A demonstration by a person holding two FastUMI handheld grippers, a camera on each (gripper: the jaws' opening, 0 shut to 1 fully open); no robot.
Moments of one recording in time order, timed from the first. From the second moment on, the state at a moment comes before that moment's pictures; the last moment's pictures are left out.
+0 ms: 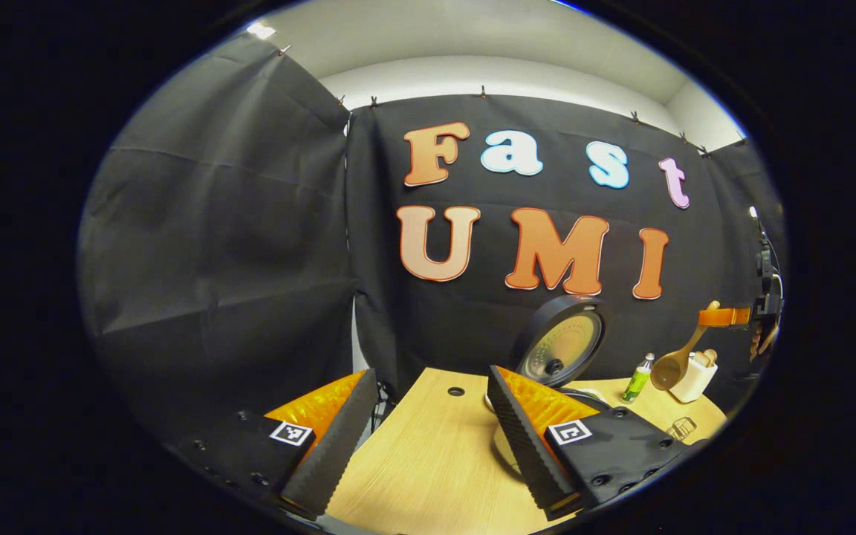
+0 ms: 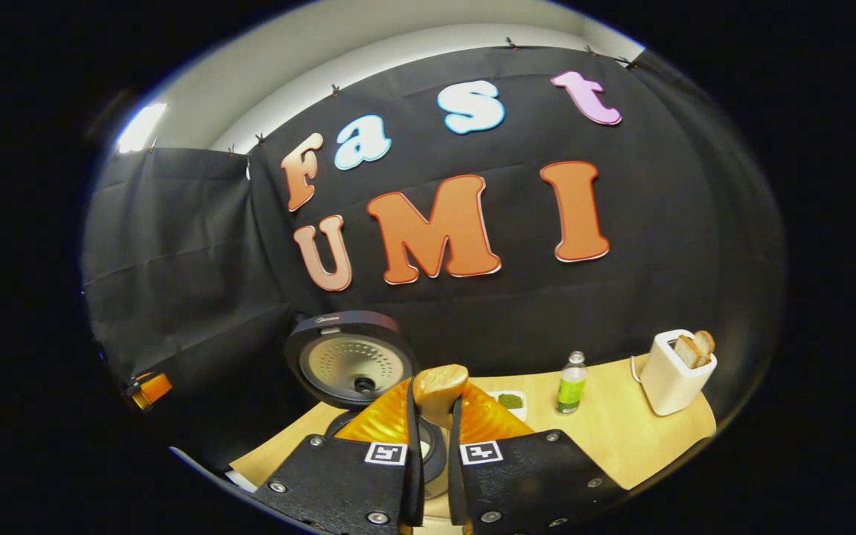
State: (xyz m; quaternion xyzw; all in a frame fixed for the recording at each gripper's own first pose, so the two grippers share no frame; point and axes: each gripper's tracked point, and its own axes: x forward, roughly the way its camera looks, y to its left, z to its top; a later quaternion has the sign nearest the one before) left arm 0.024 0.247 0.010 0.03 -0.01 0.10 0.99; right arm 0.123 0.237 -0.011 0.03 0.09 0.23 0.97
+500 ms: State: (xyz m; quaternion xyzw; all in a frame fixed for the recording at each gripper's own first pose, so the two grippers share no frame) left arm 0.040 0.191 -0.009 0.01 0.01 0.05 1.00; right arm 0.109 0.104 -0.050 0.07 0.12 0.14 0.98
